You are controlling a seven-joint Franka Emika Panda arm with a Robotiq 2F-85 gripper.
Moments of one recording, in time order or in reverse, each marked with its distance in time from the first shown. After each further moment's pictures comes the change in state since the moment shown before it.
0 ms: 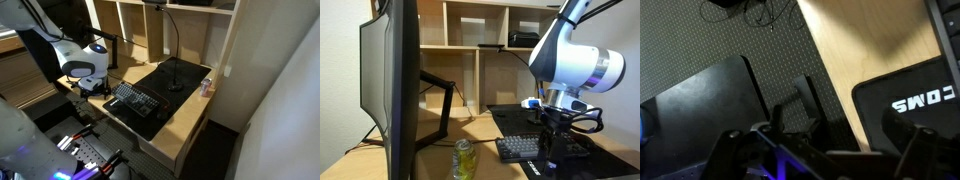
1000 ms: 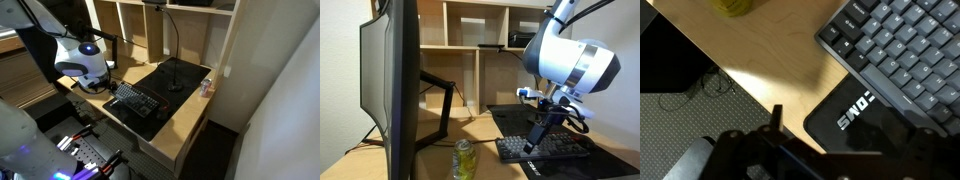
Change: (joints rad) arm 0.050 0.003 0.028 0.019 0.431 0.282 0.063
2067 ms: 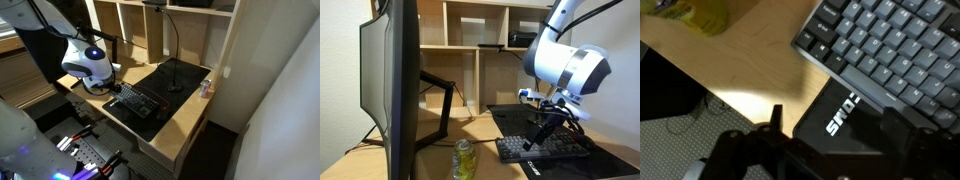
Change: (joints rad) arm -0.013 0.066 -0.035 0.053 0.133 0.013 -0.035
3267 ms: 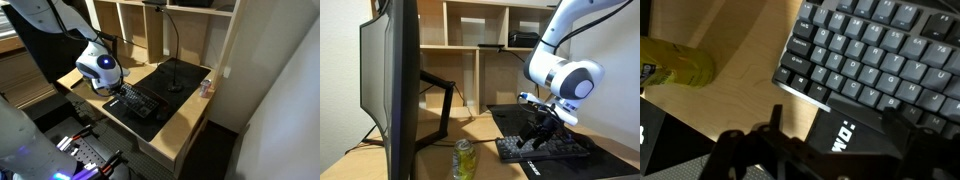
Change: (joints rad) arm -0.028 0.149 -0.050 0.129 0.259 -0.067 -0.104
